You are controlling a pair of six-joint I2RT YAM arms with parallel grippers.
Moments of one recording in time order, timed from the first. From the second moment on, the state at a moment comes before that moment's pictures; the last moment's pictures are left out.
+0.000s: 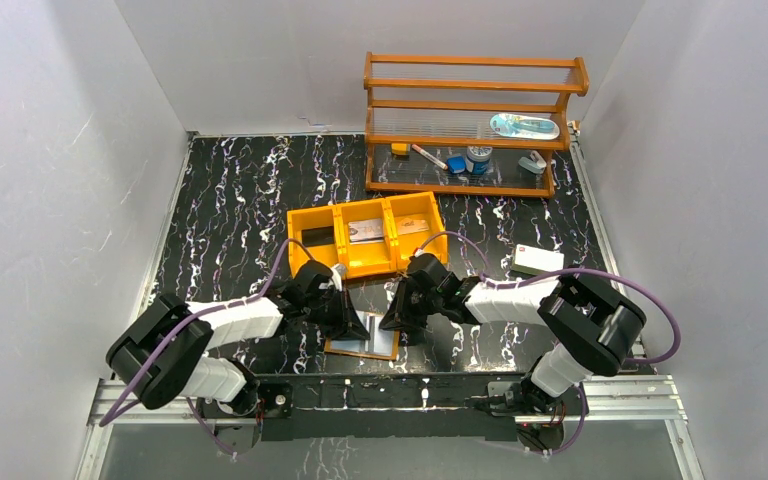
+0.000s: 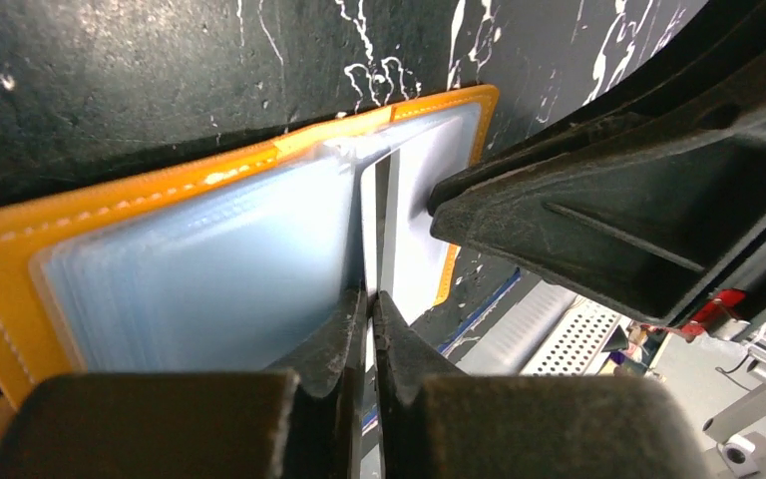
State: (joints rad) left arm -0.70 1.36 0.41 0.04 0.49 -0.96; right arm 0.92 1.54 0.61 0.07 -0.27 1.13
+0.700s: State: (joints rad) left arm -0.70 1.18 0.40 -0.07 0.36 -0.94; right arm 0.92 1.53 0.60 0.06 -0.27 1.13
